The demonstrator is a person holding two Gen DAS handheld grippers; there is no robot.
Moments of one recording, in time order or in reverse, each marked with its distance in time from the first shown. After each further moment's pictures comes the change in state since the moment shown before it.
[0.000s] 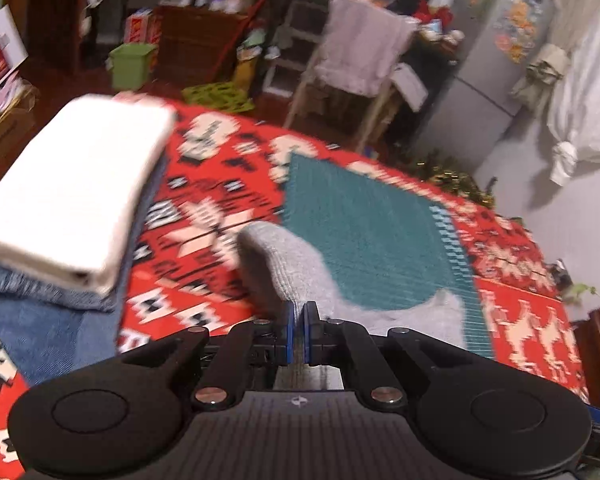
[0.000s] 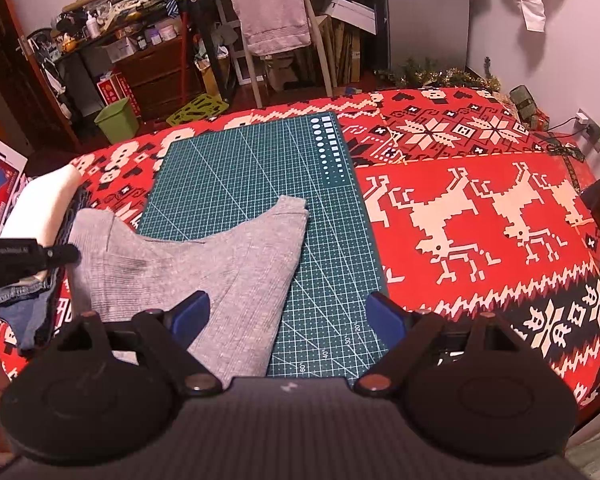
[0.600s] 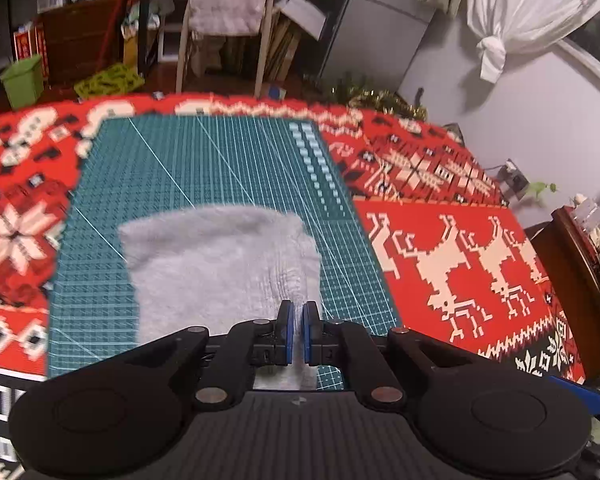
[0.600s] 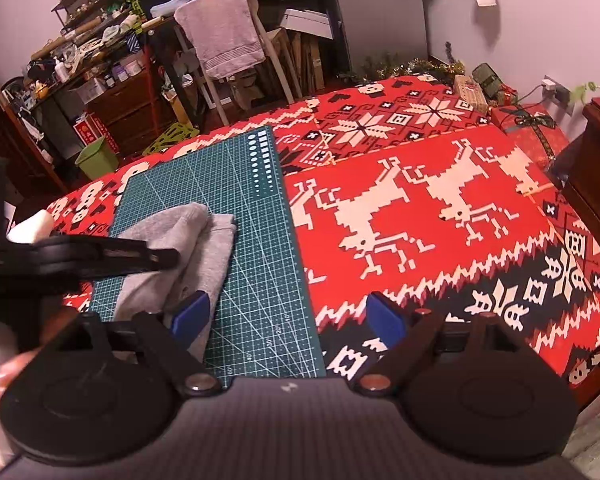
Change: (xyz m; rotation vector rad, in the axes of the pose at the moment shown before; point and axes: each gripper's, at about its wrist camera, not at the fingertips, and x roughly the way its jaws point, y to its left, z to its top) left arm 0.091 -0.145 -0.028 0.207 0.194 -0.124; right arm -0.014 -0.082 -0.014 0.147 -0.043 -0.010
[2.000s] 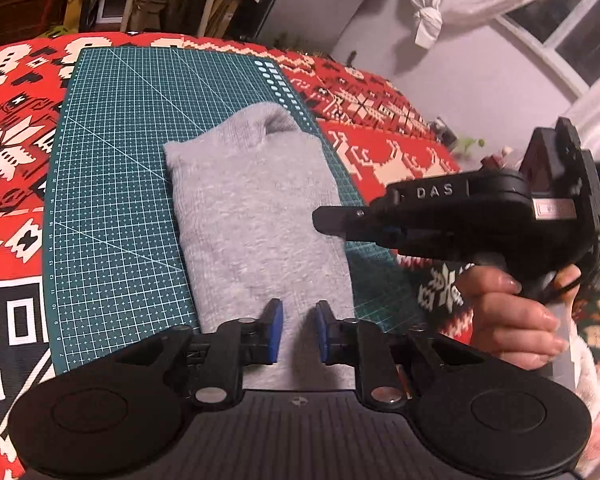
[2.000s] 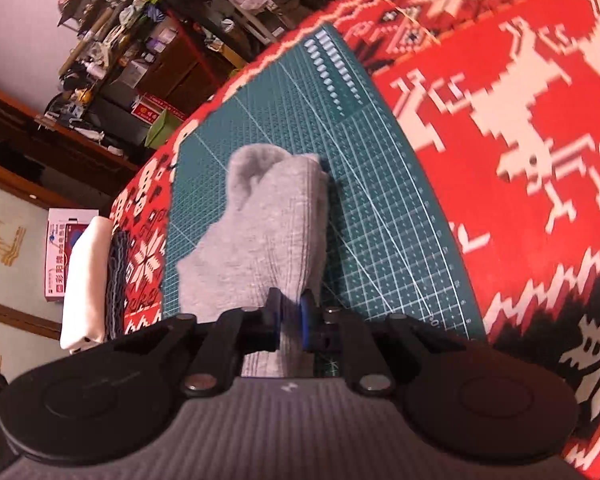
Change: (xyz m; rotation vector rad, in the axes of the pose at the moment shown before) left arm -0.038 0.061 -0.062 0.067 0.088 -0.239; right arm 0.156 0.027 0.010 0.244 0.245 0.351
